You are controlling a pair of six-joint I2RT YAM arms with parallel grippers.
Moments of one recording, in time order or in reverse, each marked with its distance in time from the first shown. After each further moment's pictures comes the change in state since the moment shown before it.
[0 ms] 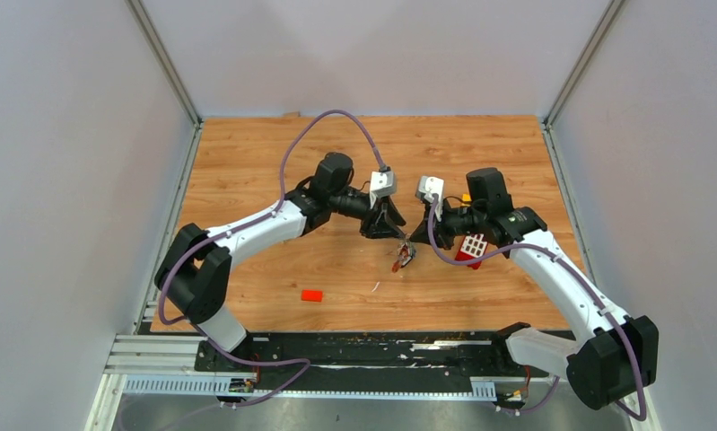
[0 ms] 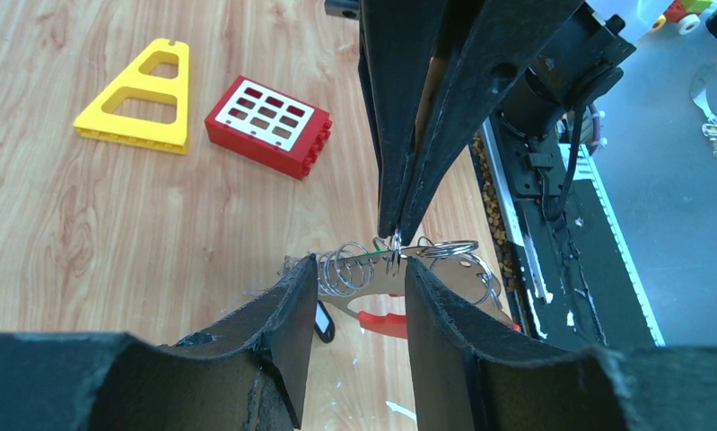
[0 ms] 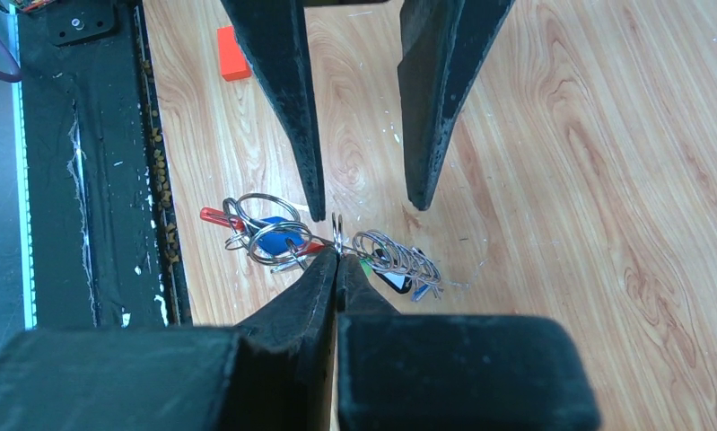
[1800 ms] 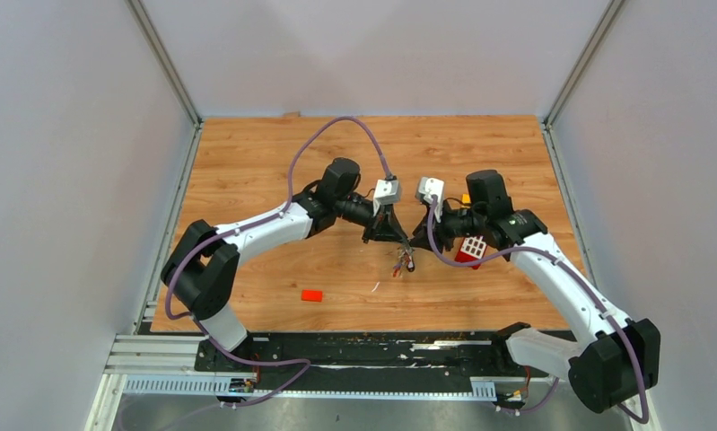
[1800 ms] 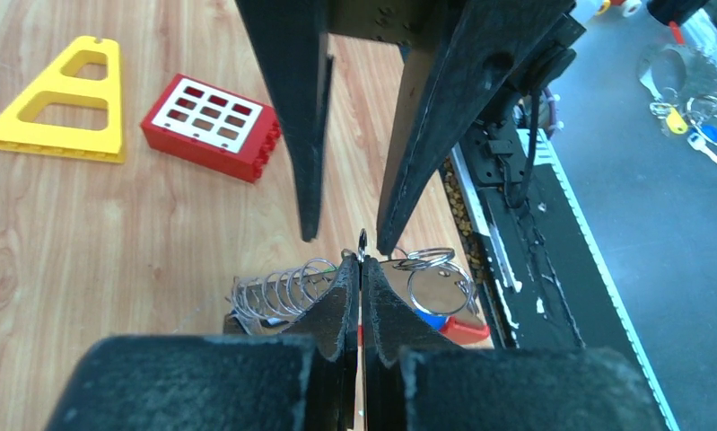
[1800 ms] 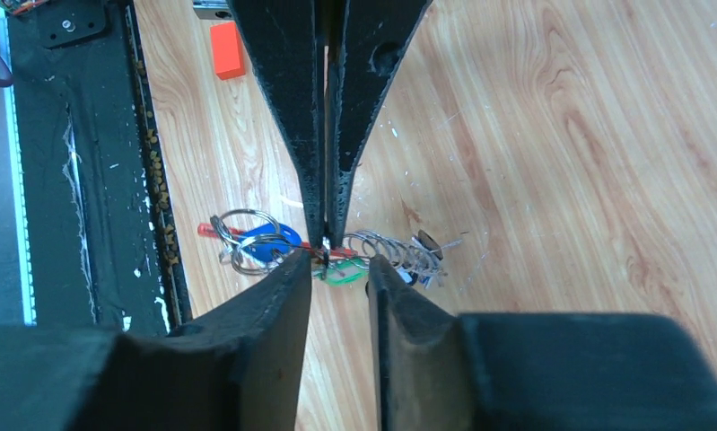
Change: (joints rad) left arm -0.029 0.045 0.006 -0.005 0.064 0.012; right arm 0.018 -0.013 -0.016 0.014 0.031 0.036
